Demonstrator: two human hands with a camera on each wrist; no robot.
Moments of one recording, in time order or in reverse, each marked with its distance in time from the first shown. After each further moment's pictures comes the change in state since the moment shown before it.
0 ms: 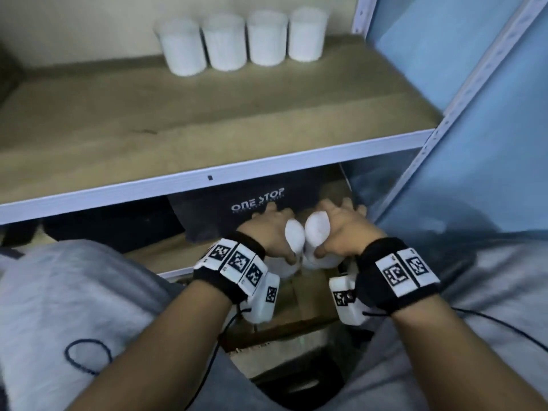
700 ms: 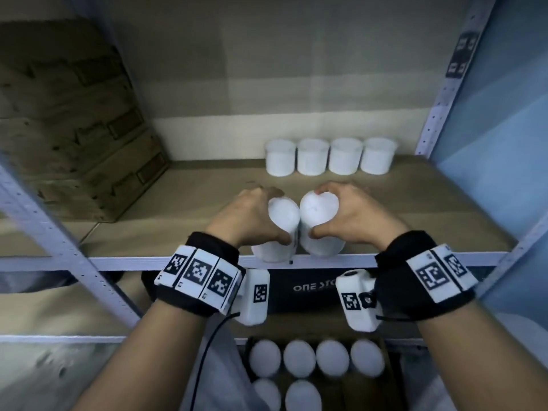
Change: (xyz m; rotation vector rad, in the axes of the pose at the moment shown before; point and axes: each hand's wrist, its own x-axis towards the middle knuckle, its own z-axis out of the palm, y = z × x) left_hand -0.137 -0.066 -0.177 -0.126 0.638 -0.132; right_hand -0.028 -0.157 -0.134 0.153 0.377 -0.471
